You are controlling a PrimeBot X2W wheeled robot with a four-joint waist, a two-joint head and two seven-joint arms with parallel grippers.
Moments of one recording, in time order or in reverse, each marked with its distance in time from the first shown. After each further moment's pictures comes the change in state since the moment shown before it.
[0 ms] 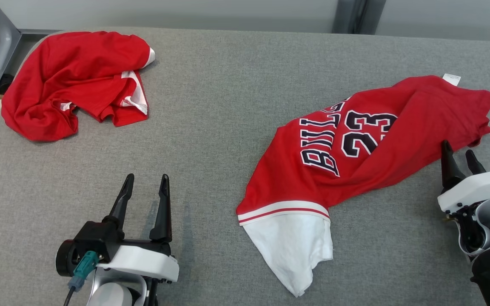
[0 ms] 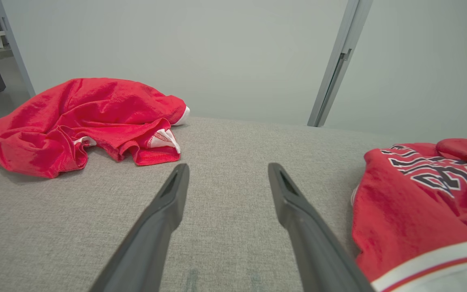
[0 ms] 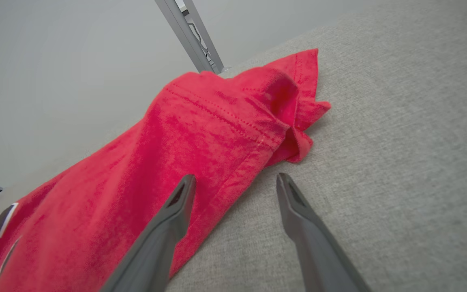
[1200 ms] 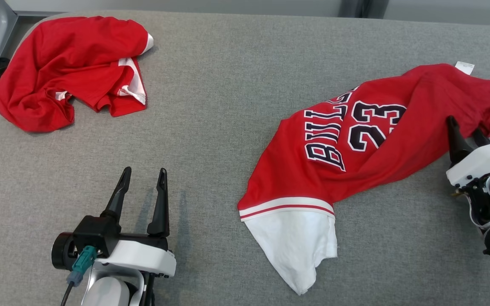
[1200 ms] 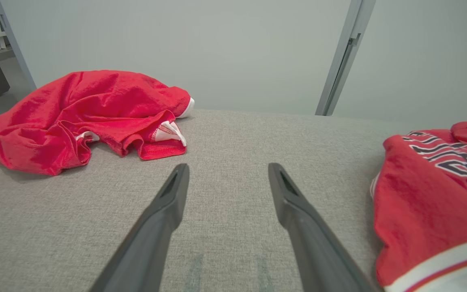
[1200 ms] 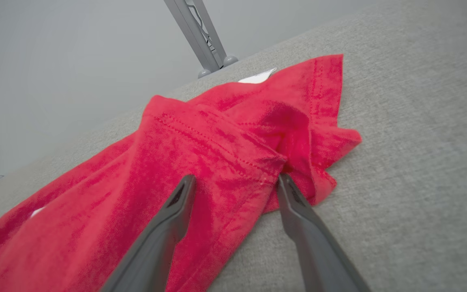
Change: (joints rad) left arm -0.020 0.000 0.019 0.004 0.037 -0.012 0.000; right arm -0.157 -0.083 0.245 0.097 0.201 0.000 0.022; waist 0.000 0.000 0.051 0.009
